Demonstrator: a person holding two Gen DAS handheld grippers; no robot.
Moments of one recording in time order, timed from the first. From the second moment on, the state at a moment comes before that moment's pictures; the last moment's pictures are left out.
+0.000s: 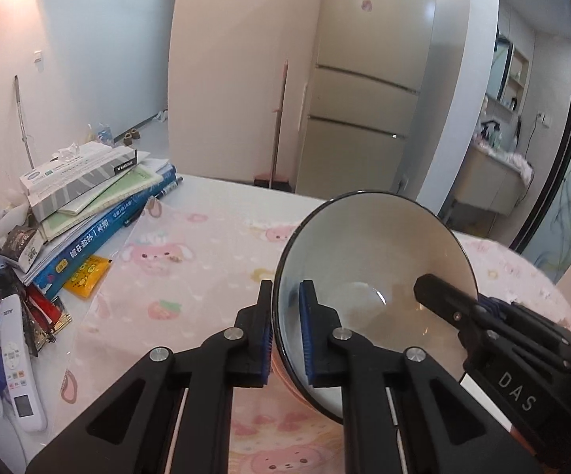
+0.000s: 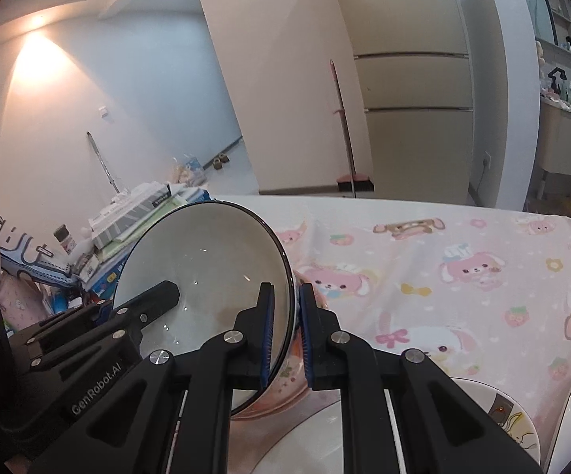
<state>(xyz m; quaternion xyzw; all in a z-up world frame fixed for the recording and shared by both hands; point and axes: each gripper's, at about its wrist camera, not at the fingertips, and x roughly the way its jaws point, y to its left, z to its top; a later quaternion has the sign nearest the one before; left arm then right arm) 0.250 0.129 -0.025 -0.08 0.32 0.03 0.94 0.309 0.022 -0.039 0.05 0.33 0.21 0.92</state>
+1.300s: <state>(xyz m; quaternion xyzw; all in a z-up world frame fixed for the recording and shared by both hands) 0.257 0.135 -0.045 -0.06 0.32 0.10 0.94 0.327 0.011 -0.041 0.00 0.37 0.21 0.90</state>
